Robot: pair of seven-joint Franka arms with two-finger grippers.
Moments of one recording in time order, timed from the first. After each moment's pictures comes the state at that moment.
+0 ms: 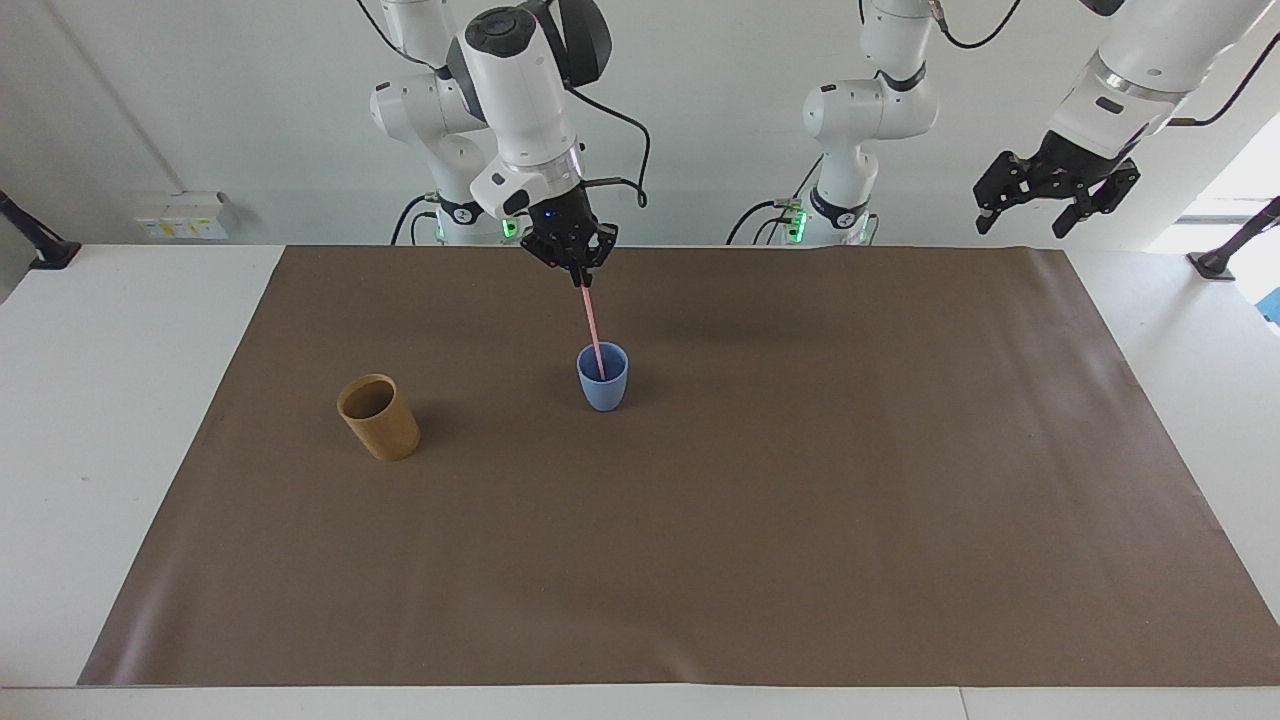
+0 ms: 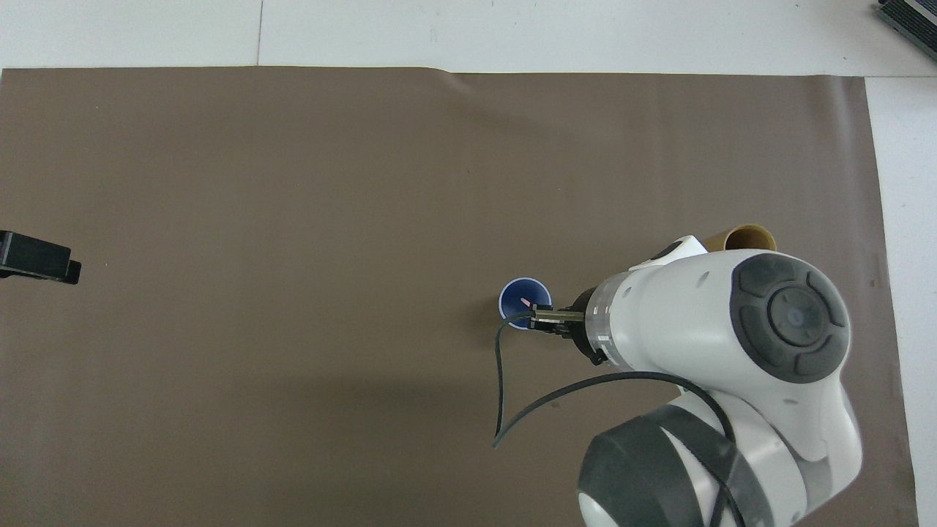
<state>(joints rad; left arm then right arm) 0.00 -0.04 -0.05 -1.49 -0.02 1.39 0.06 0.24 -0.12 0.22 -1.98 0.17 1.96 0.56</state>
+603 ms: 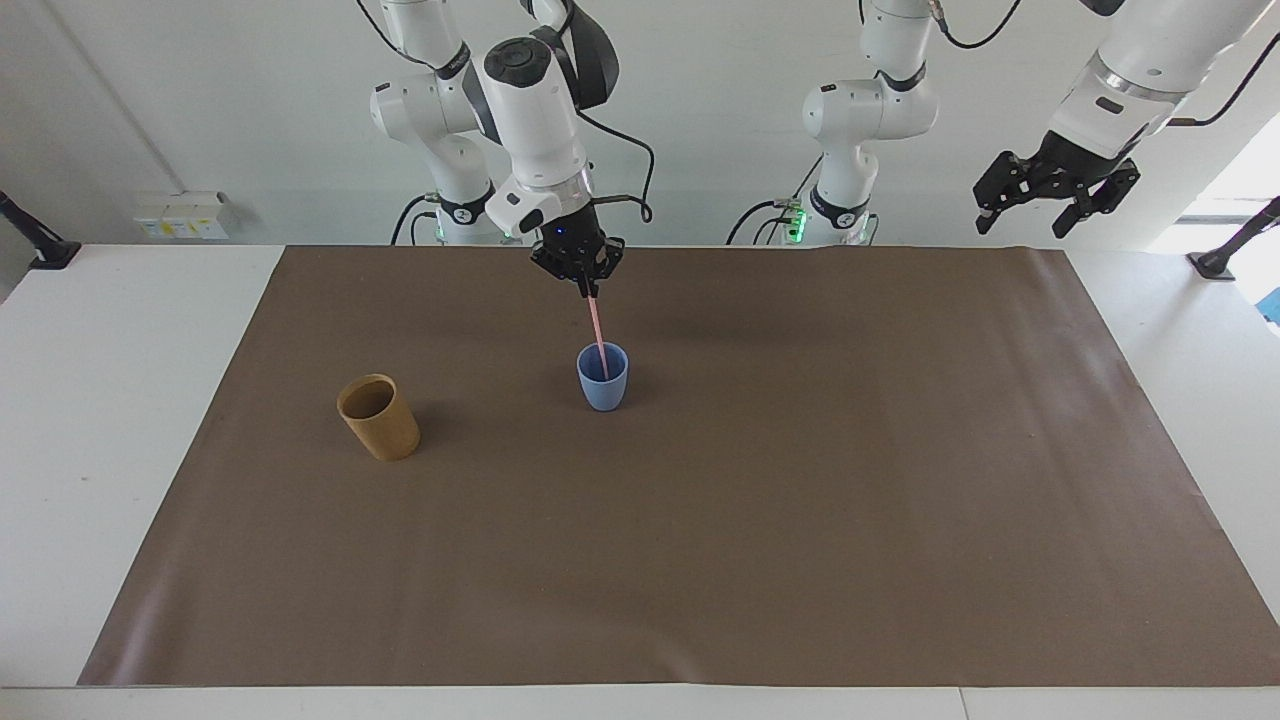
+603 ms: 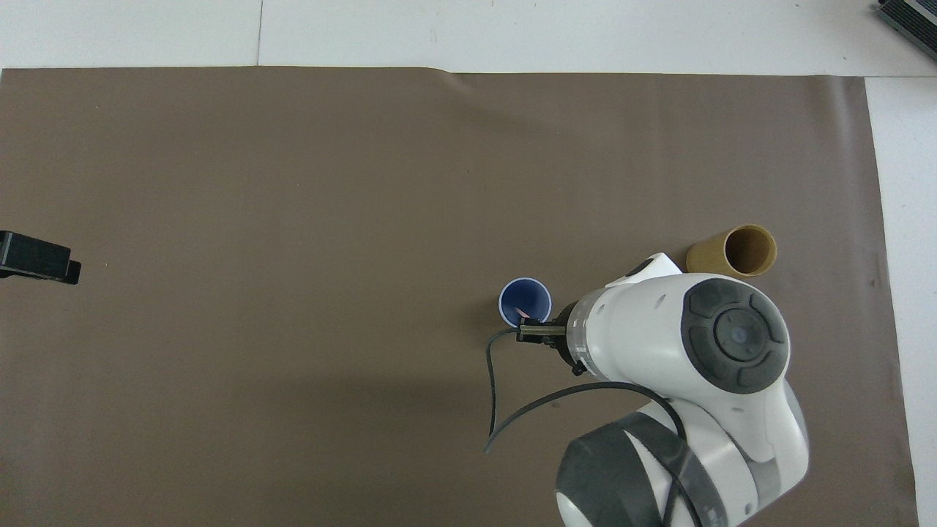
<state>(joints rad) 0.00 -0.04 -0.05 -1.49 -0.02 1.39 0.06 0.27 -0.12 0.22 -2.05 0.17 2.03 0.54</state>
